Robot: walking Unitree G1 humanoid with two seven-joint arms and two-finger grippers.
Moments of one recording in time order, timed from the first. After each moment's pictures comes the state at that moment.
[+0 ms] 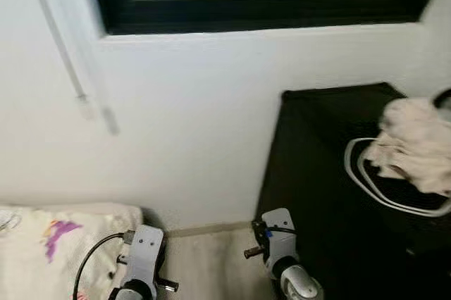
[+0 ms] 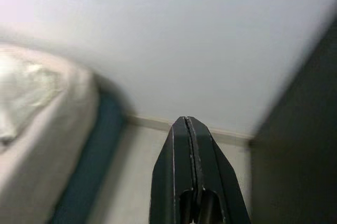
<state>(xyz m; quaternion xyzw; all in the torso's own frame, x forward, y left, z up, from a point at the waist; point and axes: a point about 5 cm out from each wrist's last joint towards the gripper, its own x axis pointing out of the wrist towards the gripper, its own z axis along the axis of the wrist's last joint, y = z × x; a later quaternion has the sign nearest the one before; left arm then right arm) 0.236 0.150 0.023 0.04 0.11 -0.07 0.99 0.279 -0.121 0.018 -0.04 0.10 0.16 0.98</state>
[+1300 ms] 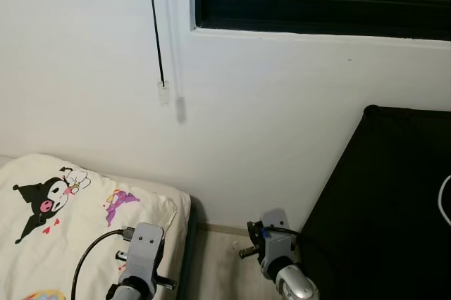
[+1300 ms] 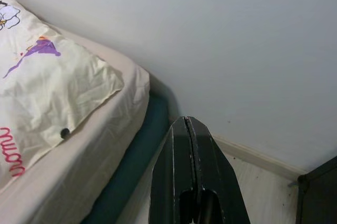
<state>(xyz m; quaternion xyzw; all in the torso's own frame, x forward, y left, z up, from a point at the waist) 0.238 0.149 0.026 0.05 0.11 -0.09 0.99 0.278 -0.121 0.017 -0.02 0.10 0.15 0.98</state>
